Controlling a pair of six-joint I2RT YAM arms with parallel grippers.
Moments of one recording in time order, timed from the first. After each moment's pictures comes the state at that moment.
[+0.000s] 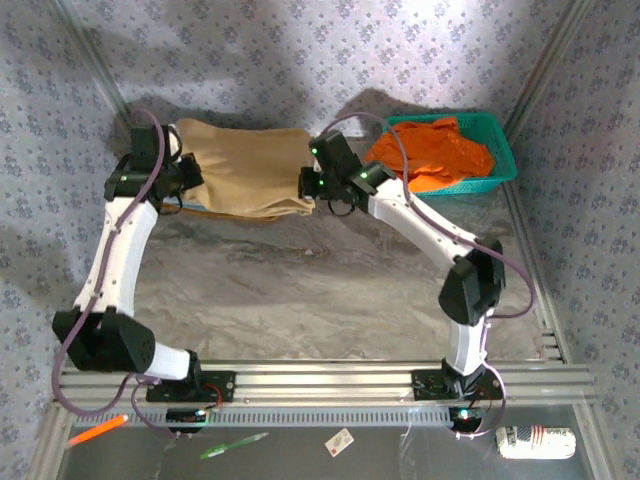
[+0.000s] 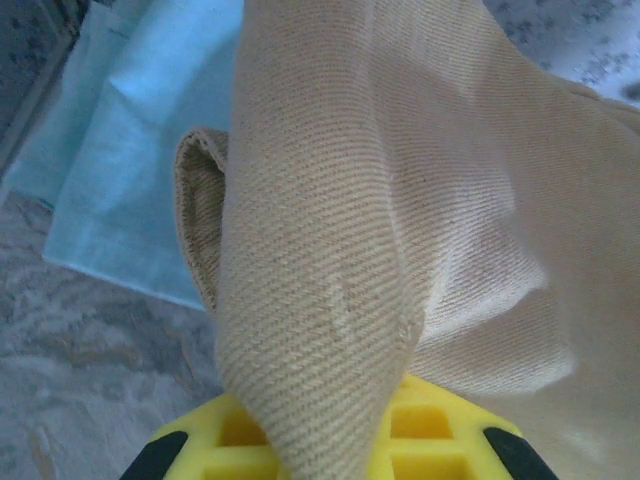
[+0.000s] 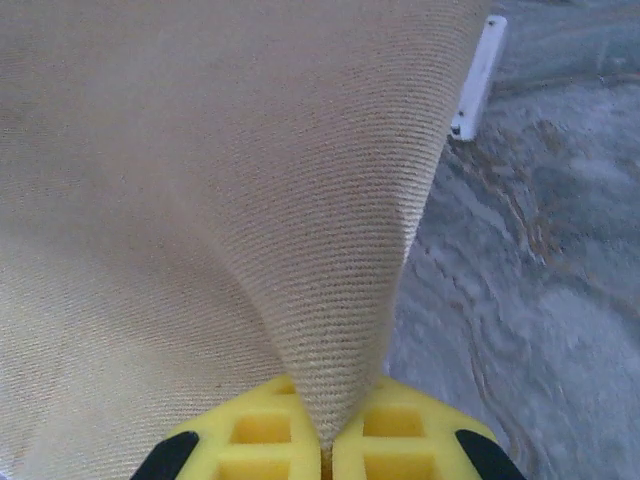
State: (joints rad) left arm -0.04 1.44 1.52 -0.78 -0.02 -0.32; right arm 0.69 1.90 1.86 -0.66 -0.04 0.56
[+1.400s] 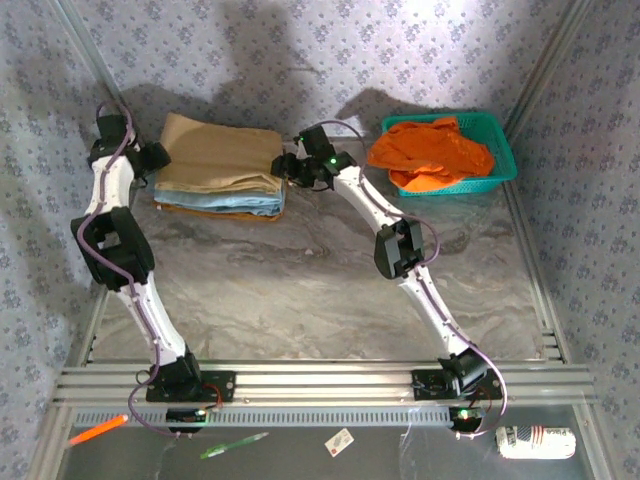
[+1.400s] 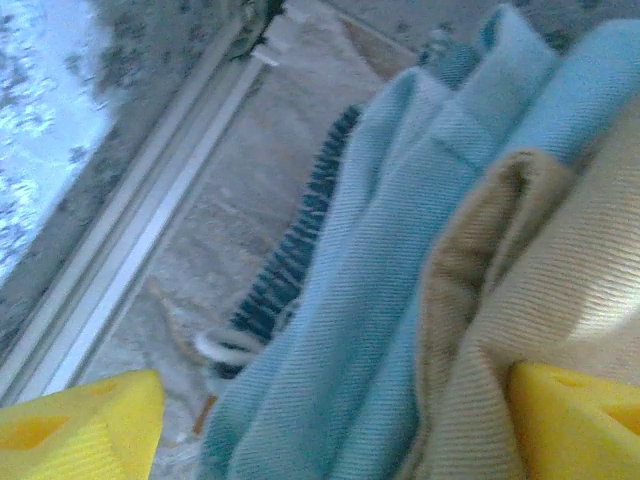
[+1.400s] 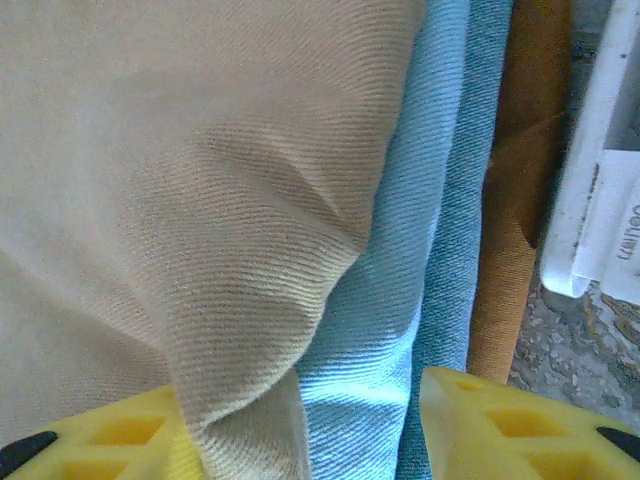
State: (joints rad) left arm 0.29 2.10 1.90 -0.66 0.05 -0.27; right arm 0.55 2.76 2.73 -0.64 -0.42 0.72
